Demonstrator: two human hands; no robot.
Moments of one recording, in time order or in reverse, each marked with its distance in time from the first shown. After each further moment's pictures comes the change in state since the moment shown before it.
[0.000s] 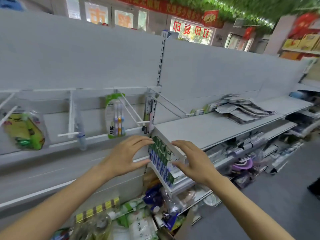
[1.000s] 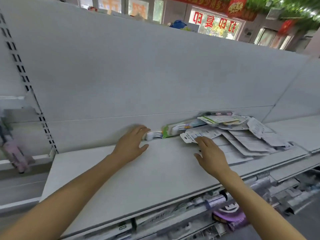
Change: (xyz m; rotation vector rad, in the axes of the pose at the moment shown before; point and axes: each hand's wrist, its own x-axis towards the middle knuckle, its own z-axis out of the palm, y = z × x) left_hand 0.442 -0.008 0.307 0.092 0.036 -0.450; right_hand 0.144 0.574 -0.032 -0.195 -0.074 0.162
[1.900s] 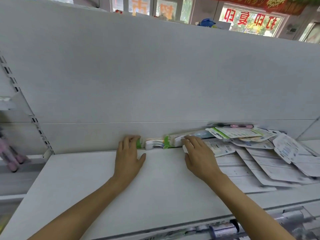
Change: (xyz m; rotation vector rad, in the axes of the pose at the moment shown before) left_hand 0.007 0.028 0.053 0.059 0.278 -0.414; right_hand 0.081 0.005 0.029 0.037 0.190 -0.368
